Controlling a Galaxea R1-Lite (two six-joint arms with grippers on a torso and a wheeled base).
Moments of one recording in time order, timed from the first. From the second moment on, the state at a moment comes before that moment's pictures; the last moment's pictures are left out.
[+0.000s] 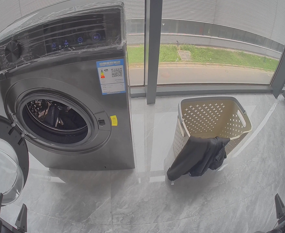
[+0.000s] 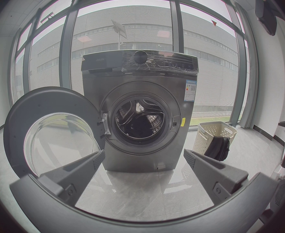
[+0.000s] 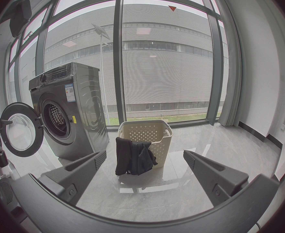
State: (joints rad) left arm 0.00 0.02 -0.02 0.00 0.03 -0.03; right arm 0.01 0.02 -0.02 0.01 -0.01 0.01
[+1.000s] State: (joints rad) left arm 0.00 0.02 -0.02 0.00 0.03 -0.03; right arm 0.01 0.02 -0.02 0.01 -0.01 0.01
